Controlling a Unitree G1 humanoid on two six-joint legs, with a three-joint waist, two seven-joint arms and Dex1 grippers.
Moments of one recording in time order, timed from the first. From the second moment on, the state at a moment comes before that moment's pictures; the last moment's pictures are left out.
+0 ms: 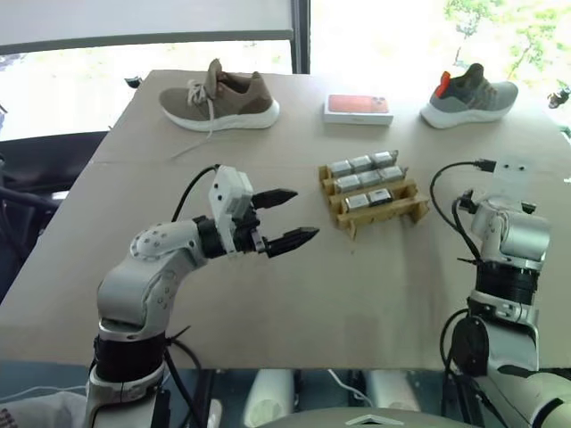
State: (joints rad) left arm -0.26 0.50 0.15 -0.51 -0.52 0.73 -0.92; right arm -0.71 -0.18 -0.46 0.14 -0.04 1.02 -0.41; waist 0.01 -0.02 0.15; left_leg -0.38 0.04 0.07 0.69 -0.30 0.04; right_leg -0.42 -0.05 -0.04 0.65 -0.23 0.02
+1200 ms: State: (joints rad) left arm -0.29 0.75 0.20 -0.37 -0.71 0.51 -1.10; right arm -0.79 -0.21 -0.53 0.42 0.06 0.80 -0.53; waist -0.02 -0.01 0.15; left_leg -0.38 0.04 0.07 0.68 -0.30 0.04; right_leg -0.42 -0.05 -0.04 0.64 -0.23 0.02
